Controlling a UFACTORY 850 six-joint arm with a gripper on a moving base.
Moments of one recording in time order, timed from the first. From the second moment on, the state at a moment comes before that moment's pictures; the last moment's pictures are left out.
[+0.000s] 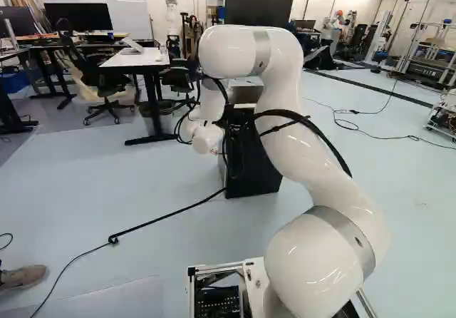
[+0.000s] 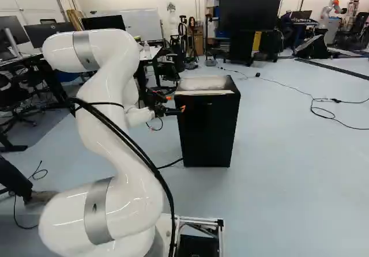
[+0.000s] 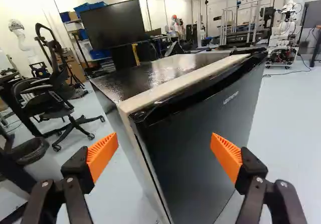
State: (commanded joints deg) arm 21.0 -45.9 -58.4 57.2 75.3 0.0
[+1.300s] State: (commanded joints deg) arm 18.2 -42.6 -52.9 57.2 75.3 0.0
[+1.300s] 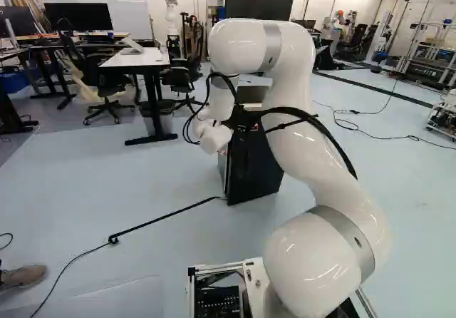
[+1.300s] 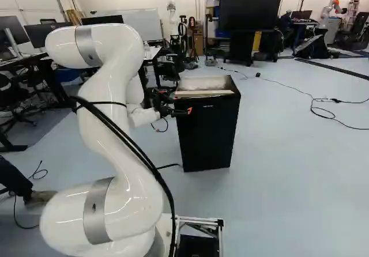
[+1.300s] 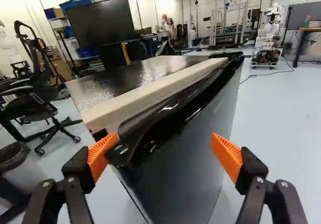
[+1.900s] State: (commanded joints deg) arm 19.9 -36.2 -42.2 58.3 75.3 0.0
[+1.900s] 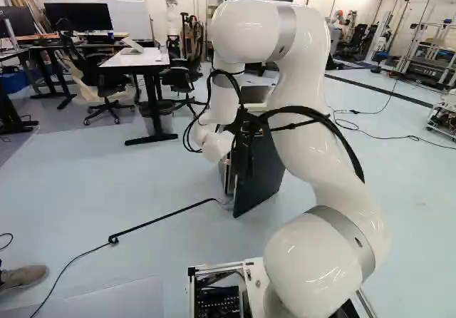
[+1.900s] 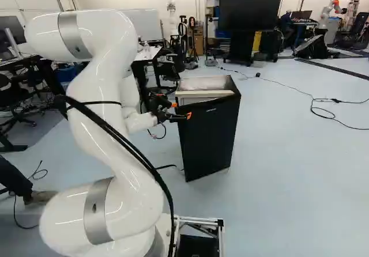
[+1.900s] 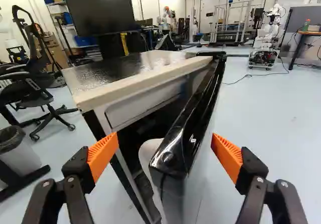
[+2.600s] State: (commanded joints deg) arm 22.1 -29.0 -30.2 61.3 78.1 0.0
